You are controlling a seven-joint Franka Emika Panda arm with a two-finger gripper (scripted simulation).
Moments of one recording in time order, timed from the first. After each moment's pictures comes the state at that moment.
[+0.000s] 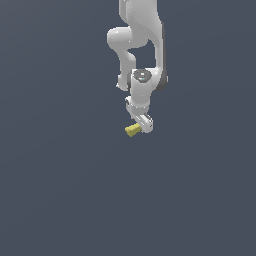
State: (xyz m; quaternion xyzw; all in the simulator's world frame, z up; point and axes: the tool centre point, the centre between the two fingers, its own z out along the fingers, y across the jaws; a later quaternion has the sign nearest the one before) arm -0.151 0.054 0.068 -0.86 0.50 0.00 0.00
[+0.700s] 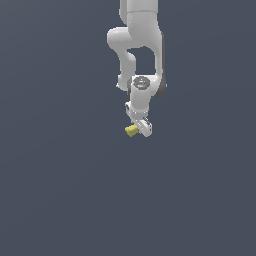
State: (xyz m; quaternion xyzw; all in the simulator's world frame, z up) arm -0.150 0.054 0.036 -0.86 0.51 0.00 0.00
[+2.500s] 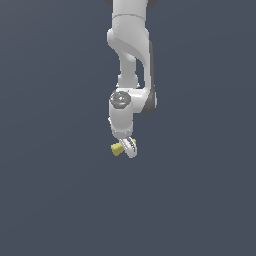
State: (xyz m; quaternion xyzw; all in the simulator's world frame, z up) arm -0.032 -0.024 0.049 -0.86 0.51 0.00 0.00
